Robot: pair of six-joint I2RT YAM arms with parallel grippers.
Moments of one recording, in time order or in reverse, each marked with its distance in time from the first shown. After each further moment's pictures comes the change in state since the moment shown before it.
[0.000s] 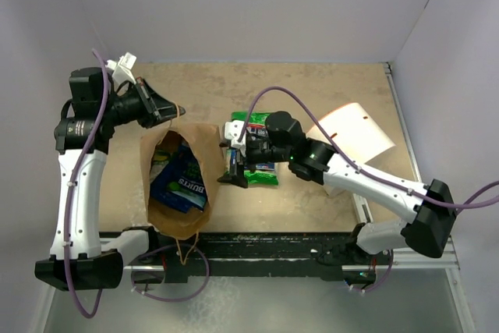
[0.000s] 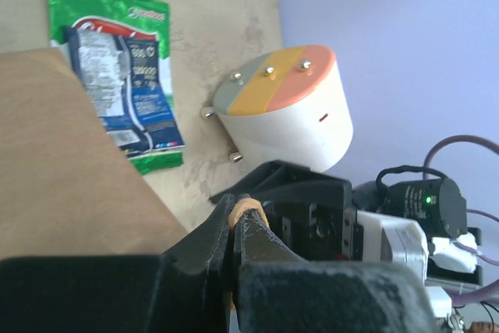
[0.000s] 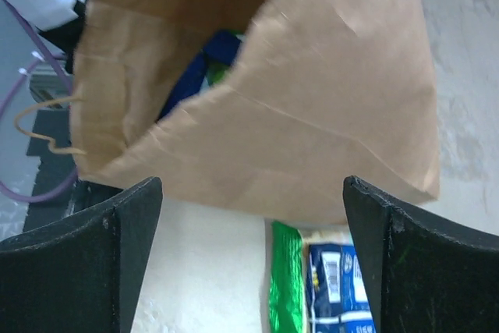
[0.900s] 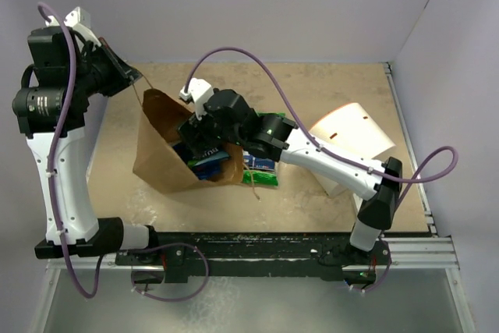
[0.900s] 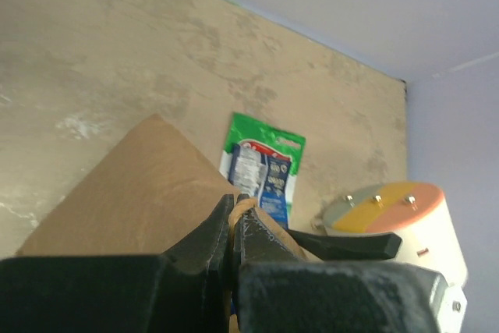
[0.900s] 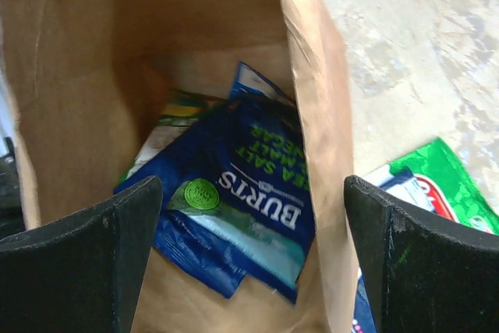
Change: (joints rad) left arm 0.000 0.218 0.650 -0.327 -0.521 0.131; right arm 0.169 0.361 0.672 -0.404 0.644 0.383
